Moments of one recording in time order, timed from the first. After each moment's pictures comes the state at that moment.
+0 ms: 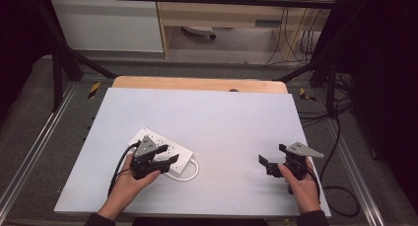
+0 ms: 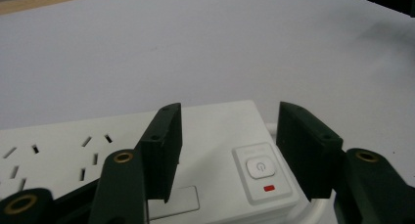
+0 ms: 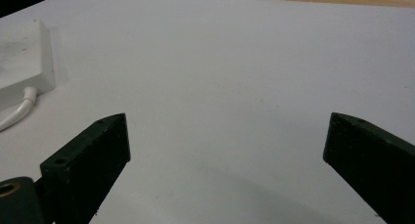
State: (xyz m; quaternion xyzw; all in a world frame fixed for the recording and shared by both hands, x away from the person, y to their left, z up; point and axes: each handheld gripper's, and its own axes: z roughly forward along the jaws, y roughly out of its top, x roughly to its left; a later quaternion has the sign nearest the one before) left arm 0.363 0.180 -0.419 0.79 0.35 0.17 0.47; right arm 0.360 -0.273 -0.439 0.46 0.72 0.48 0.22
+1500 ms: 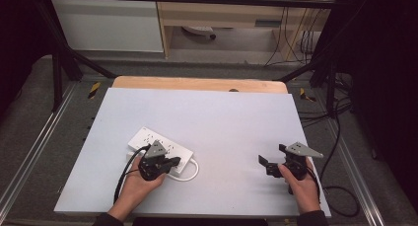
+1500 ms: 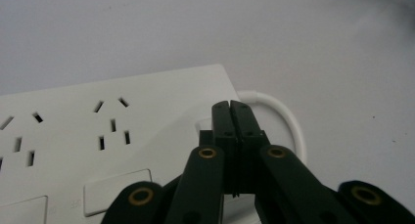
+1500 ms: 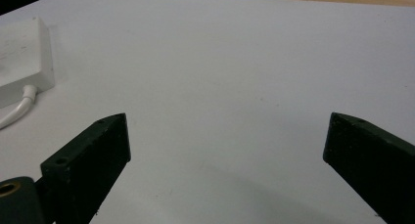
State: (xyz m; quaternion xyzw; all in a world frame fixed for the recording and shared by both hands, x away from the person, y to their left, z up) left arm 0.364 0.165 -0.434 0.83 0.34 0.12 0.43; right arm 0.360 -0.272 -0.439 0.46 0.72 0.48 0.22
